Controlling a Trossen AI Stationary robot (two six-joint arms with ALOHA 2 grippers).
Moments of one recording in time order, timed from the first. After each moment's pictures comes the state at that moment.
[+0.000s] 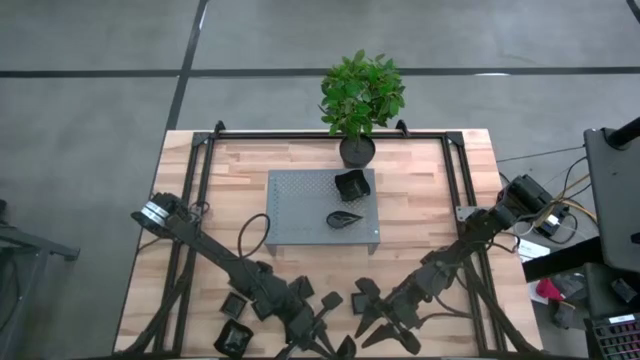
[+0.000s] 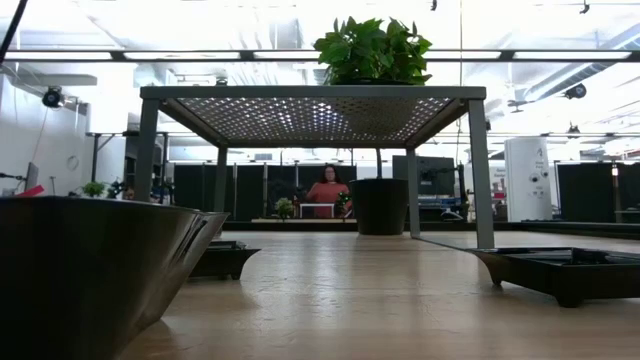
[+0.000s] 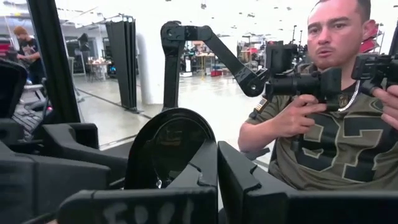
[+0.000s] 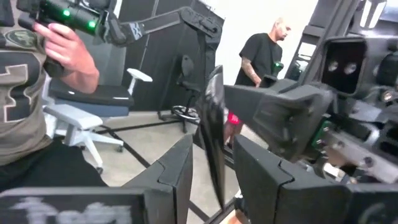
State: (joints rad) left arm -0.56 1.84 1.29 0.71 0.22 0.01; right arm 0.65 1.64 0.88 0.85 -0.06 -0.27
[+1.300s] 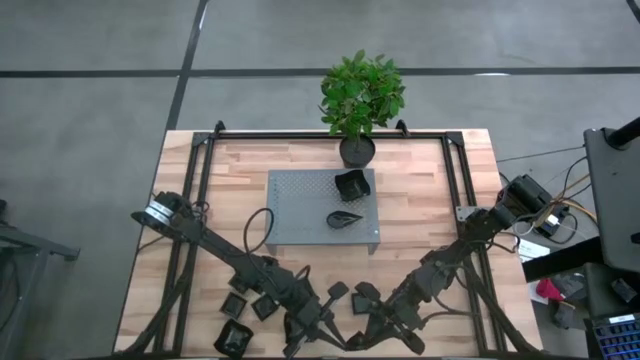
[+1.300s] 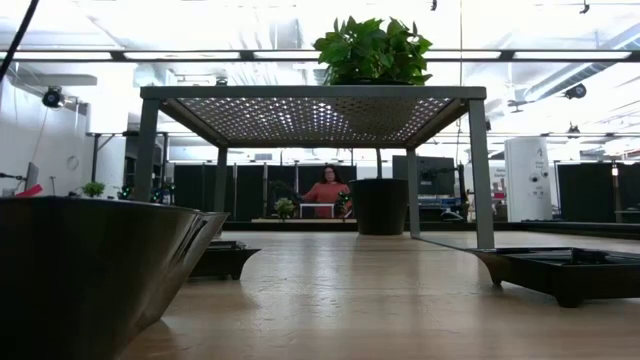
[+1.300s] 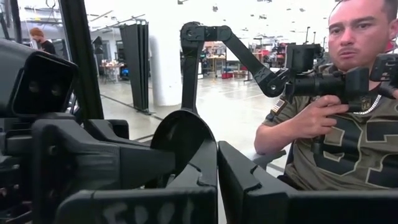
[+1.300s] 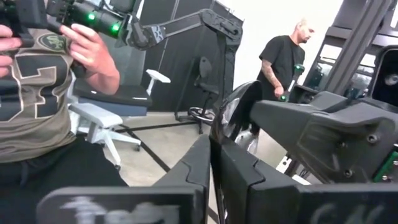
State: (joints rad) left arm -0.51 1.86 1.29 0.73 0.22 0.01; right arm 0.64 1.64 0.88 0.84 -0.14 -0.27
